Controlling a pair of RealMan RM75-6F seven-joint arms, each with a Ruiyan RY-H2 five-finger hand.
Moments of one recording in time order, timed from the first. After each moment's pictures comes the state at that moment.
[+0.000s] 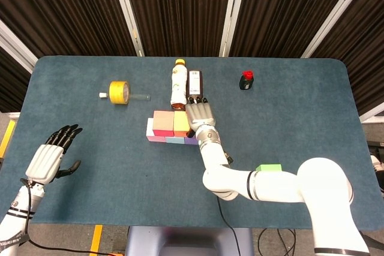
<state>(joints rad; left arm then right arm) -0.35 -1.20 -0.05 -1.46 1.52 1.30 -0.15 1.41 -1.59 0.37 -1.46 0.13 1.01 -0.95</state>
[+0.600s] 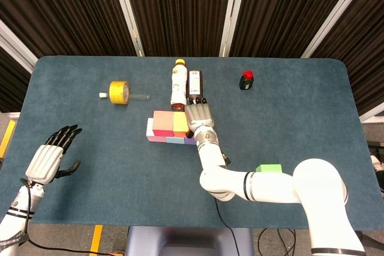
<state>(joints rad) -0.35 -1.21 -0.04 -1.45 1.52 1.29 -0.16 1.41 -1.63 0.39 -1.43 0.14 1.03 -0.98</state>
